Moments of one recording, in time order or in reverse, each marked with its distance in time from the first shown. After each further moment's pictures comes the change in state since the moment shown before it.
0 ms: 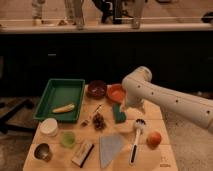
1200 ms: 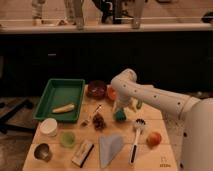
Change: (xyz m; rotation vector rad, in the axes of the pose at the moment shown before) arm 0.025 -0.037 0.062 -0.026 -0.078 -0.116
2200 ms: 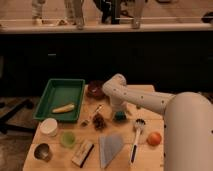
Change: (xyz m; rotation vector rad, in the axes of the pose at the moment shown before) arm -0.006 -0.026 0.040 -0.078 -0.084 -0.049
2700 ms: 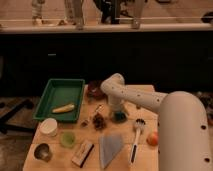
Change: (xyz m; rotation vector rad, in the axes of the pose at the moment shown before) arm 0.009 -0.013 0.007 0.032 -0.046 -0.046
